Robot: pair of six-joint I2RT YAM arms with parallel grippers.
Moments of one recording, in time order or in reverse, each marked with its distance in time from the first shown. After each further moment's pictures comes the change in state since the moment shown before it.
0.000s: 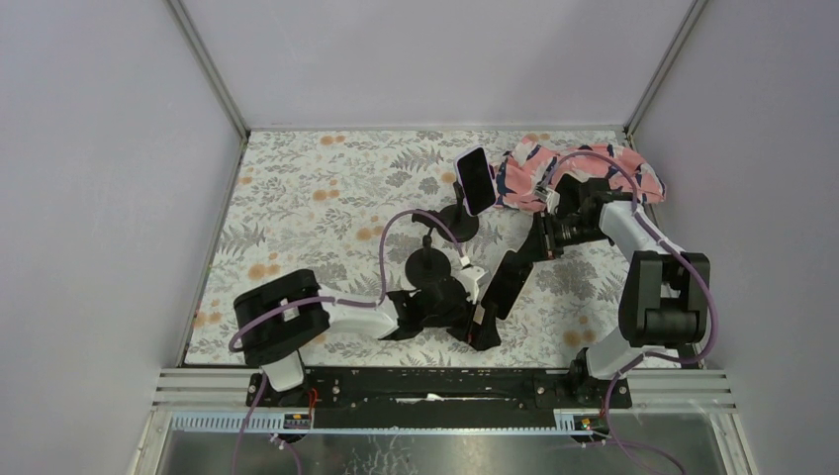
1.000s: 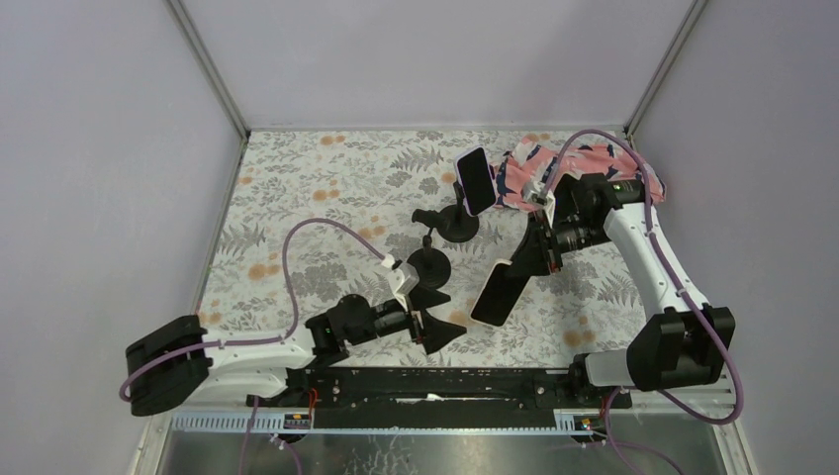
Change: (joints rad) left arm -0.001 -0.701 -0.495 0.402 -0.080 0.251; right arm 0.133 -0.232 0.183 -0.545 -0.205 -0.734
